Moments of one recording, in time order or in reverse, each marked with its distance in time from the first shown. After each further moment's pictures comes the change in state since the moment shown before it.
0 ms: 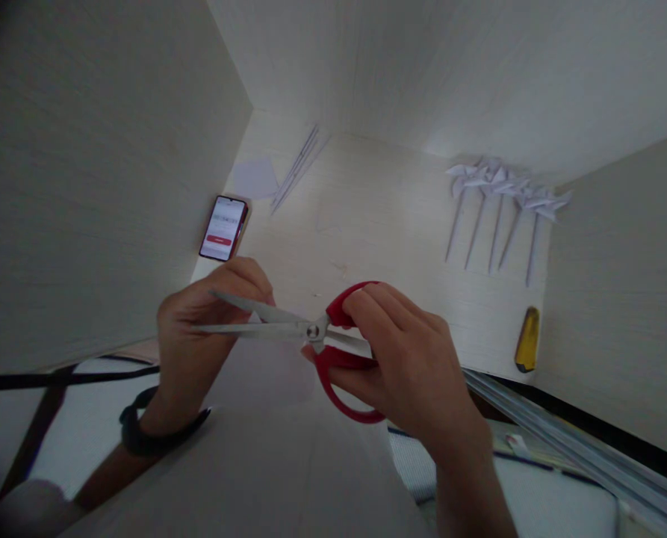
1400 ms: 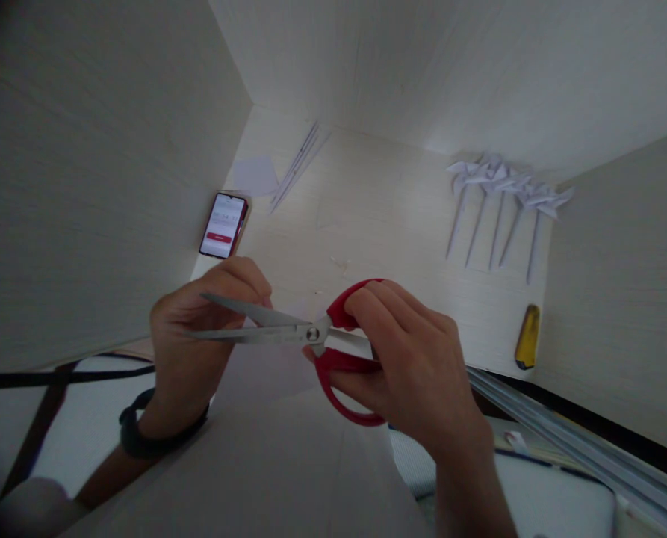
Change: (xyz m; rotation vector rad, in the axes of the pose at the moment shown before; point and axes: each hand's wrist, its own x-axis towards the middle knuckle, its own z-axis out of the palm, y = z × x) left_hand -0.005 0.001 0.000 -0.044 0.024 -0.026; right_hand -0.002 0.000 0.000 -0.017 0.005 0.011
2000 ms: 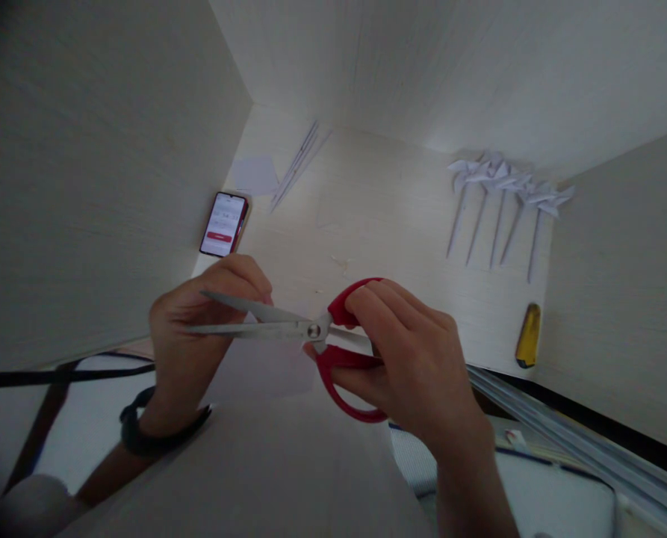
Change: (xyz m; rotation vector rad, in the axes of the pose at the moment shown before) left_hand 0.001 0.002 0.002 0.021 0.016 0.010; right_hand 0.000 0.000 0.000 0.036 0.005 0.022
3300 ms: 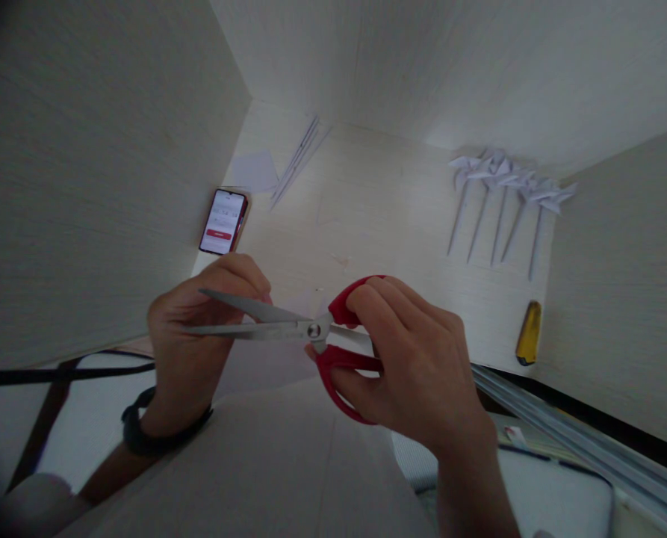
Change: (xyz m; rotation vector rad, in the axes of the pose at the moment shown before) left_hand -0.001 -0.001 0.000 -0.027 0.017 0.002; right_hand 0.000 -0.004 -0.001 -0.046 -0.012 0.006
